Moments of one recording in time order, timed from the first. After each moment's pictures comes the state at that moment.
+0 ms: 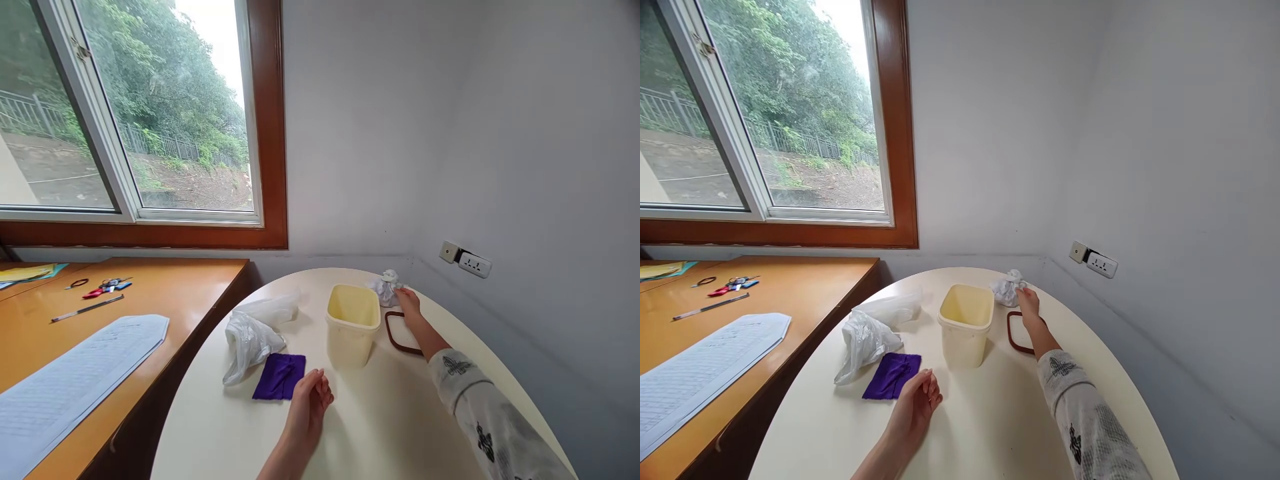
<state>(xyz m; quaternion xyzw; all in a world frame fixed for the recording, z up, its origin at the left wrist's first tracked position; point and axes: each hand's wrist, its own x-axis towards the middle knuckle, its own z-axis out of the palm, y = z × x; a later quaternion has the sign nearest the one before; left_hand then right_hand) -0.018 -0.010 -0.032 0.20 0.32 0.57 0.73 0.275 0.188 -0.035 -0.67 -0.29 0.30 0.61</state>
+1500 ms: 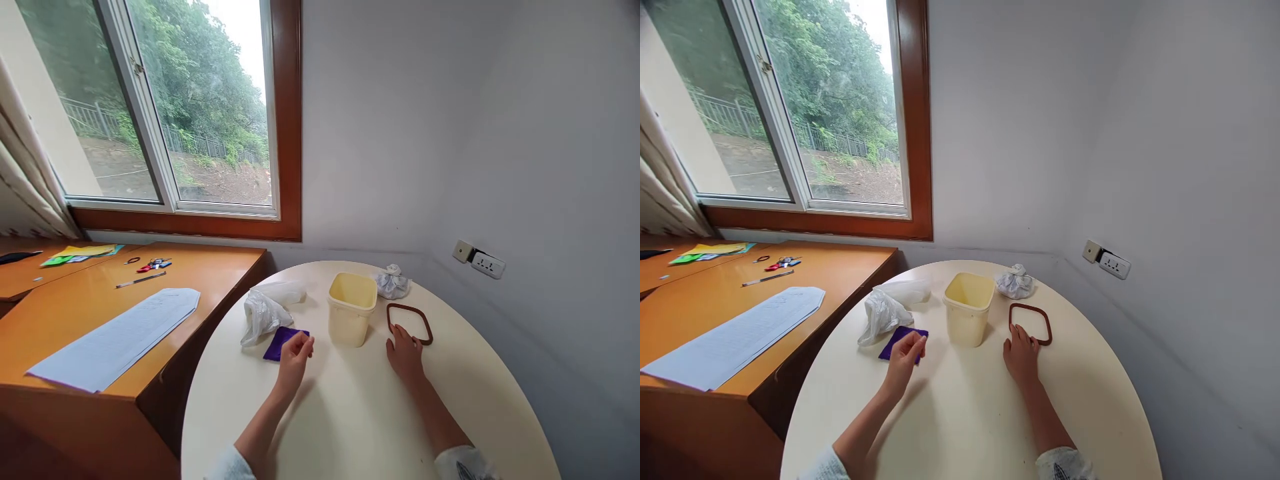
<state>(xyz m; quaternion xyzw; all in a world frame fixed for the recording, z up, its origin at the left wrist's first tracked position) -0.041 -0.012 -0.028 0.54 0.49 0.57 0.37 0.228 0.038 -0.092 -0.75 -0.64 -0.03 0.19</state>
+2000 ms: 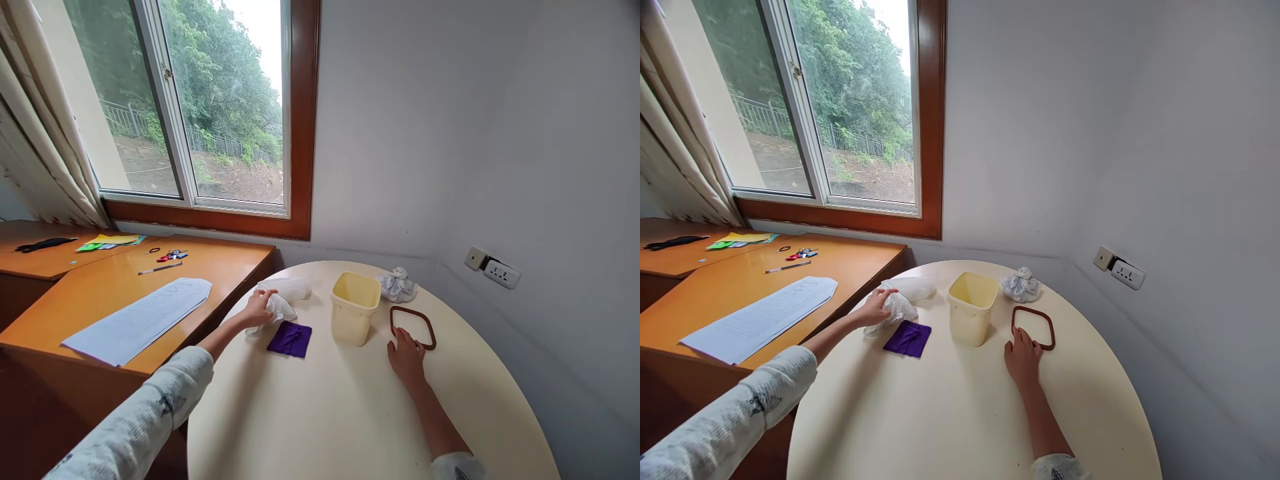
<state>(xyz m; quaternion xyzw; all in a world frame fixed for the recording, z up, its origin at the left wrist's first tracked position) -0.170 0.072 0.012 0.66 0.68 0.28 0.14 0.230 0.038 -0.089 -0.74 -0.64 -0.01 0.20</state>
